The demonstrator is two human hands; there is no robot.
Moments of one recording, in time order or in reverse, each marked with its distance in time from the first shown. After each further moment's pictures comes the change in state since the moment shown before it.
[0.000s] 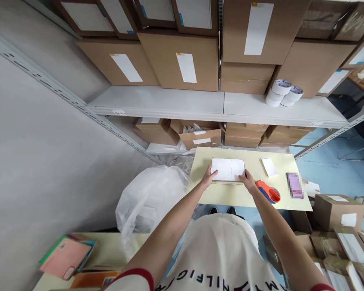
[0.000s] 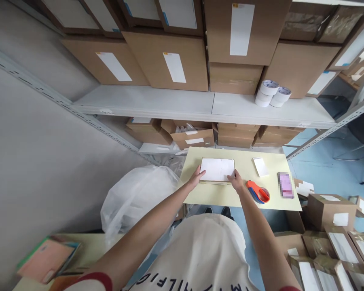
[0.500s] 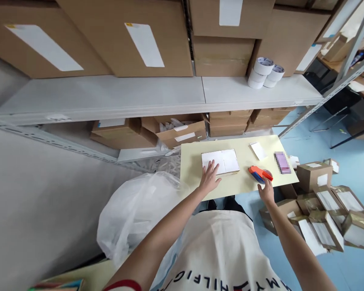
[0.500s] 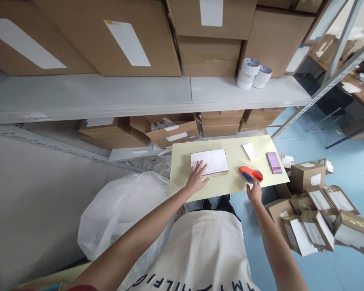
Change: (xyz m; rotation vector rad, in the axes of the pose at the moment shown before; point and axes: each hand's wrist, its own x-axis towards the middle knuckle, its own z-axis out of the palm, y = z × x) left_hand -0.032 0.020 0.011 0.684 -0.251 0.385; right_hand -0.116 0.096 -0.064 -0.600 0.484 -0.050
